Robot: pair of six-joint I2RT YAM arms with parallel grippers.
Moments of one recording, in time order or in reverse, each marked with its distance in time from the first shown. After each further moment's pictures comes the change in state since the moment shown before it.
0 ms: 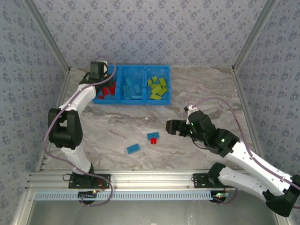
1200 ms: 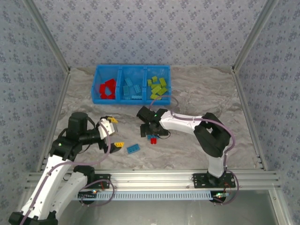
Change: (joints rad) left arm -0.154 -1.170 -0.733 -0.442 0.829 0.834; right arm 0.109 1.049 0.447 -0.108 0.005 0.098
